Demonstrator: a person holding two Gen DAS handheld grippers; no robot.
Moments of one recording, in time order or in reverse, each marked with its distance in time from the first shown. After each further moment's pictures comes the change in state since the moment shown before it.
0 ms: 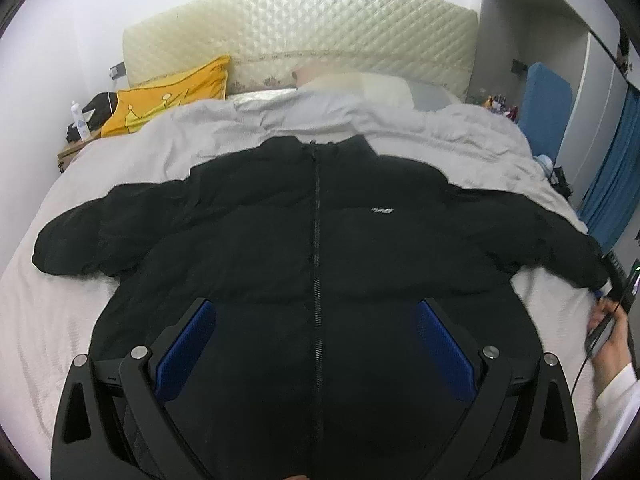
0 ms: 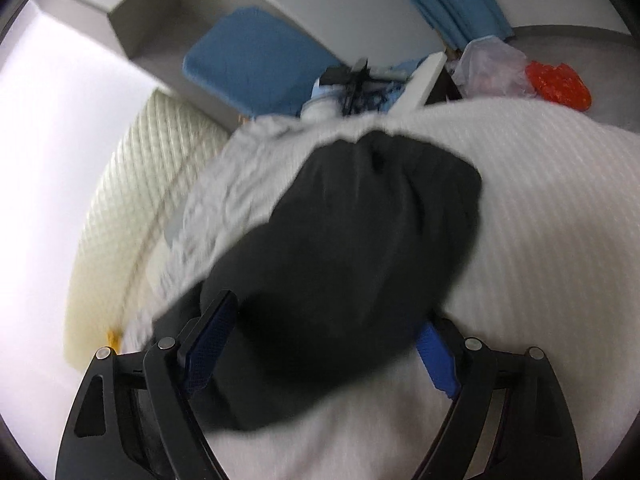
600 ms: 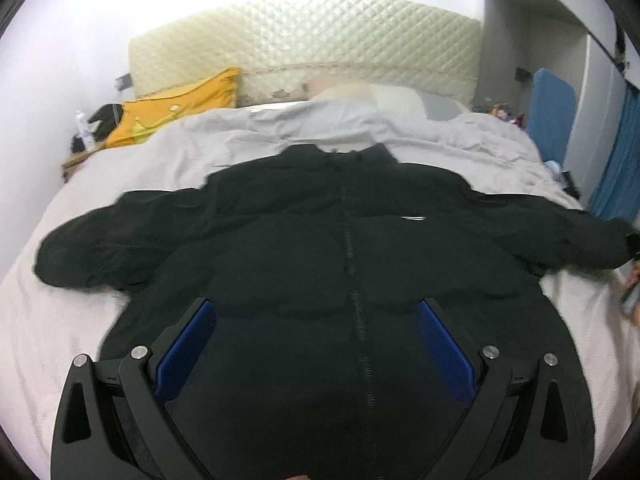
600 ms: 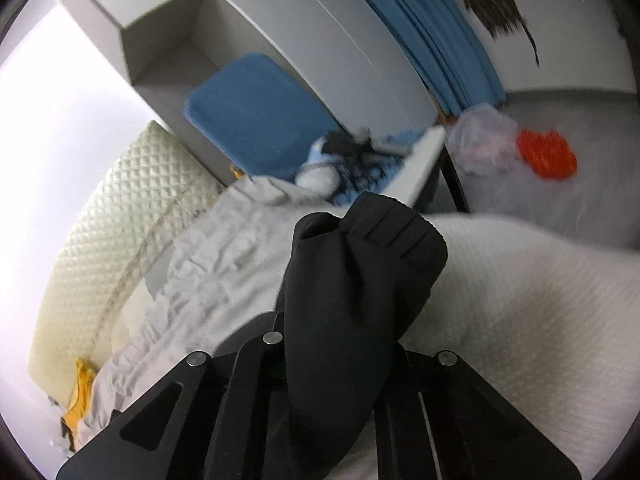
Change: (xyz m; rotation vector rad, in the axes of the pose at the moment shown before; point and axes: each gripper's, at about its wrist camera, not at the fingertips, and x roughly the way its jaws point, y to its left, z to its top) left arm 0.018 0.038 -0.008 0.024 -0.072 0.043; right arm -0.019 0.058 0.051 -0.108 -0.199 -0.101
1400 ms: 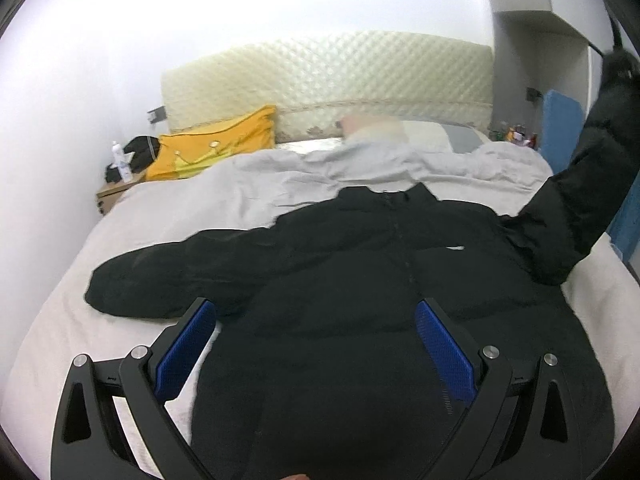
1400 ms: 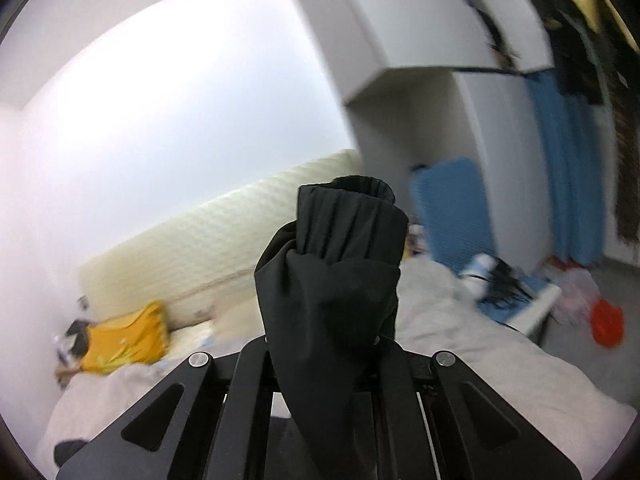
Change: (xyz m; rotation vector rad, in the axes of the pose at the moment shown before) left arm -0.079 0.086 0.009 0.018 -0.115 0.074; right arm -0.201 0.358 -0.023 -0.509 -0.129 0.312
